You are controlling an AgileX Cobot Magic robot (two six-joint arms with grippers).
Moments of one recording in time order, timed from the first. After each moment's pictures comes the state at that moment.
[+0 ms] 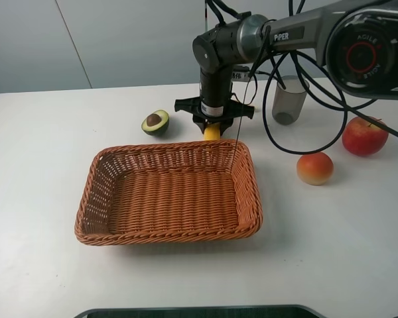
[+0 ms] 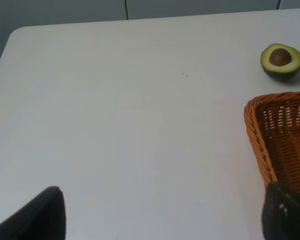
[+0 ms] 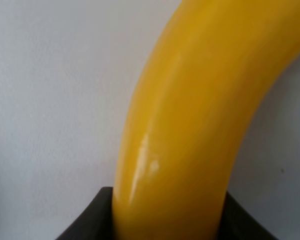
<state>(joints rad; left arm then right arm) 0.01 0.00 -0.51 0.00 1.08 0.00 0.60 2.45 -1.87 -0.15 0.91 0.84</state>
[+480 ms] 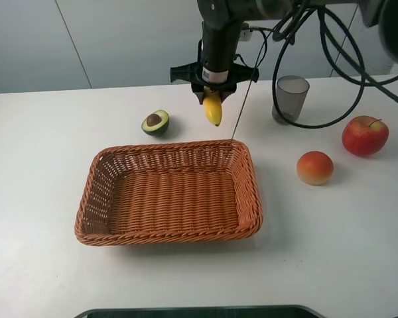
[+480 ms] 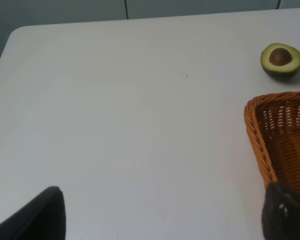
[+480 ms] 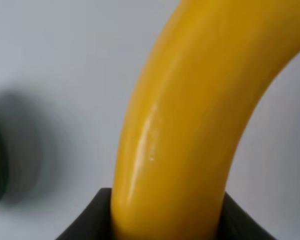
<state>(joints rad) 0.01 0.00 -0.51 0.00 1.08 0.00 0.60 2.27 -1.87 -0.15 0.96 0.62</state>
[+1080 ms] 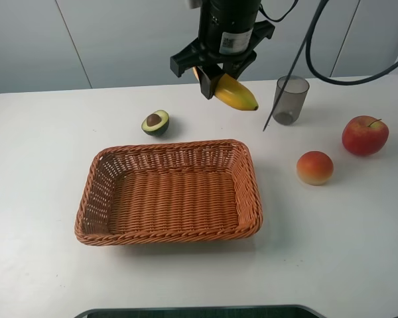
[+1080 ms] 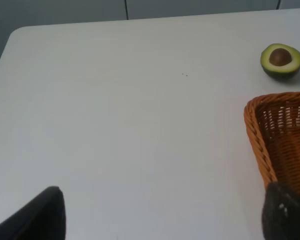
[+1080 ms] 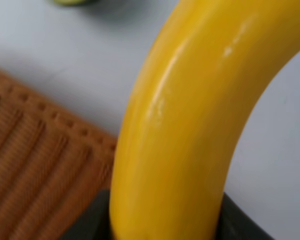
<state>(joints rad) 0.01 0.00 -0.51 0.00 1.08 0.01 0.68 1.93 -1.67 -0.03 1.20 0.06</state>
